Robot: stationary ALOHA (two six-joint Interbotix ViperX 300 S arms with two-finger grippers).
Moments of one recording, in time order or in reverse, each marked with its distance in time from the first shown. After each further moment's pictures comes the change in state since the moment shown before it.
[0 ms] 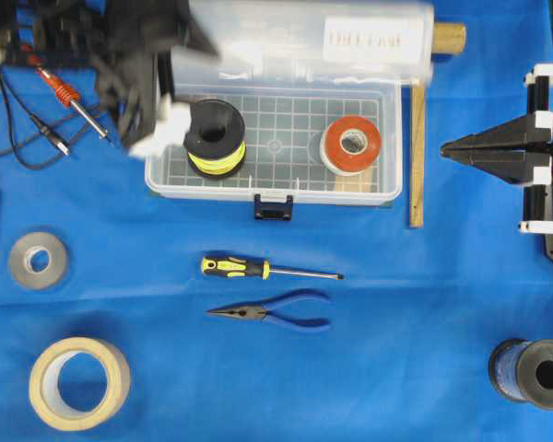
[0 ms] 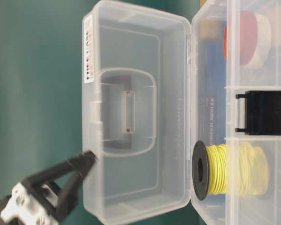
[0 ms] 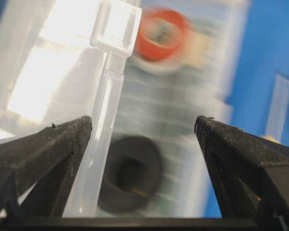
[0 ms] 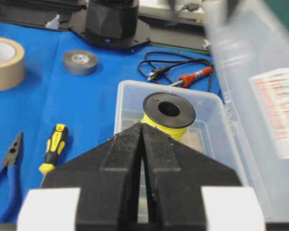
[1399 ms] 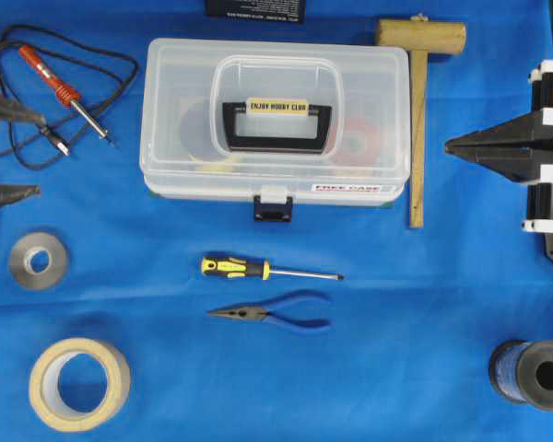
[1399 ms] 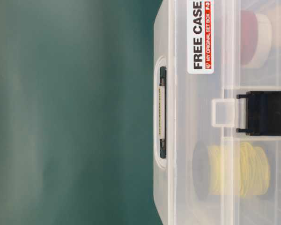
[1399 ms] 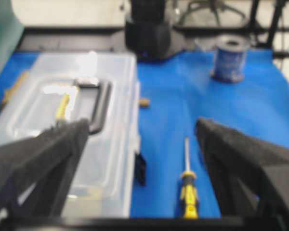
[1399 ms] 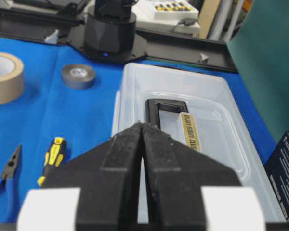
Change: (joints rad) left arm -0.190 -0.928 0.767 0.009 -0.584 -0.029; right arm 0.000 -0.015 0.000 0.000 -0.026 -0.002
